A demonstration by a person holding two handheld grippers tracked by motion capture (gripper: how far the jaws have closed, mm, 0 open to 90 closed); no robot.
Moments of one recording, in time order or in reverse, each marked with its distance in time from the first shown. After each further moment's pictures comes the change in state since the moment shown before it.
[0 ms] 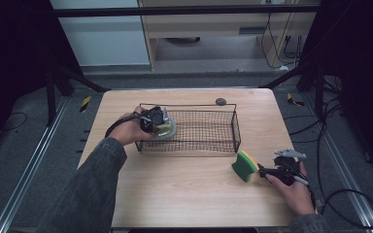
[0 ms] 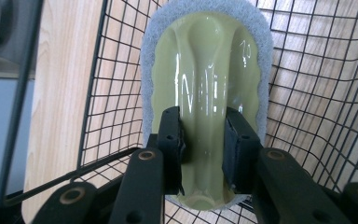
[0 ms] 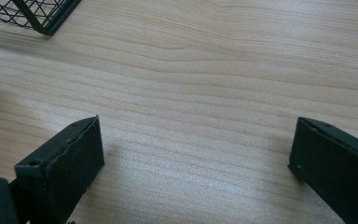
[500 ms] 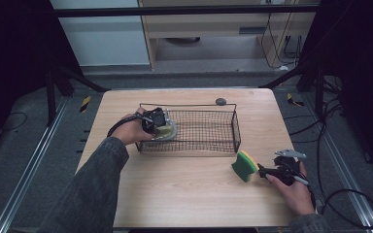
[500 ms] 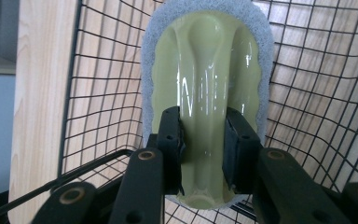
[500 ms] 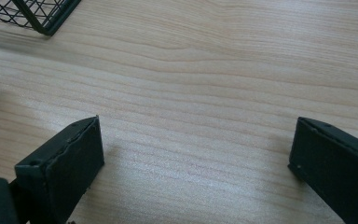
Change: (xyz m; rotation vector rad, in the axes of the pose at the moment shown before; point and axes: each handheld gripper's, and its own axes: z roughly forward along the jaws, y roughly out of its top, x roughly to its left) left arm -0.001 0.003 0.012 0.020 -0.029 0.003; right arm 0.000 0.000 0.000 0.000 0.000 0.000
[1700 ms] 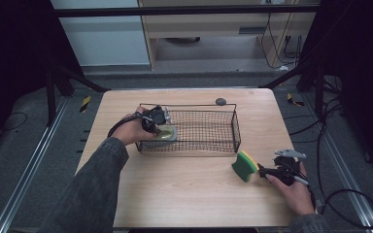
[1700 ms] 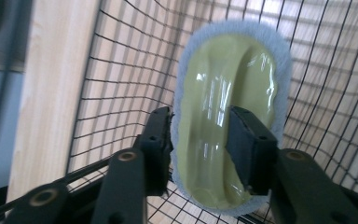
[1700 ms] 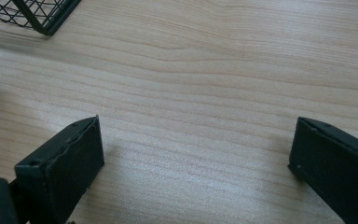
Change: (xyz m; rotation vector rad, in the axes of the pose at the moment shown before) left arm 0.003 0.000 -0.009 -0.036 0.028 -0.056; right arm 0.000 0.000 0.000 -0.001 -0.001 -0.001
